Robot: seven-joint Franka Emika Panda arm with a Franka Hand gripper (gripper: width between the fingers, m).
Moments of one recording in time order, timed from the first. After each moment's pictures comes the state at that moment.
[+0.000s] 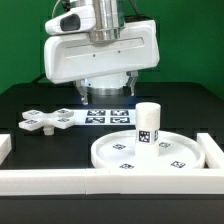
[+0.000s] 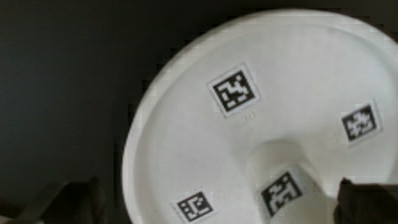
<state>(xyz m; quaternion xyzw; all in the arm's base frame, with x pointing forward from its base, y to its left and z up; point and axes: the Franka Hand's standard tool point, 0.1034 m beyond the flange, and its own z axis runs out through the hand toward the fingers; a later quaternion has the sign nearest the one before) 0.521 -0.036 0.095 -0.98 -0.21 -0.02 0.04</state>
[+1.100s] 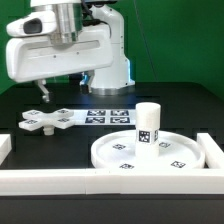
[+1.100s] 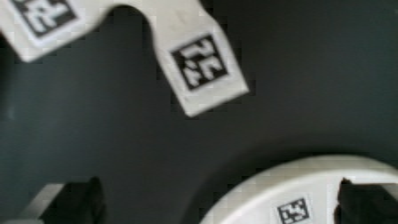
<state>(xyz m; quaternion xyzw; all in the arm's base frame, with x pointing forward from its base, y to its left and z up) 0.471 -0.115 0.089 -0.97 -0.25 -0.02 0.03</state>
